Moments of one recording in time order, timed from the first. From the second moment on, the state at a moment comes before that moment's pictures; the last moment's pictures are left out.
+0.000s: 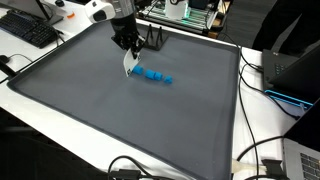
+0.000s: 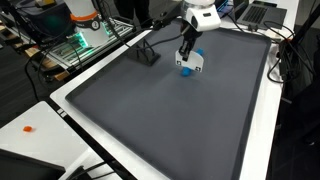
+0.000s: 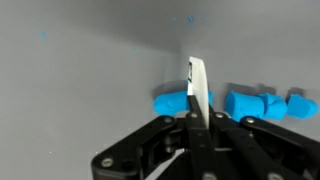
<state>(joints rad) 0.02 0.38 0.04 -2.02 0.02 2.32 -0.10</state>
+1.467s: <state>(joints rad) 0.01 0.39 0.06 -2.06 0.11 2.33 -0.11</state>
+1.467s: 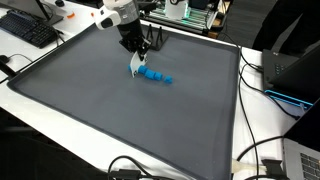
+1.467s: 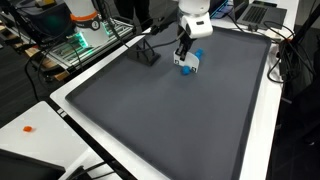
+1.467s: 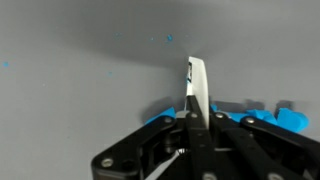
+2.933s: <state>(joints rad) 0.02 0.11 0.06 -2.18 0.20 2.28 0.12</state>
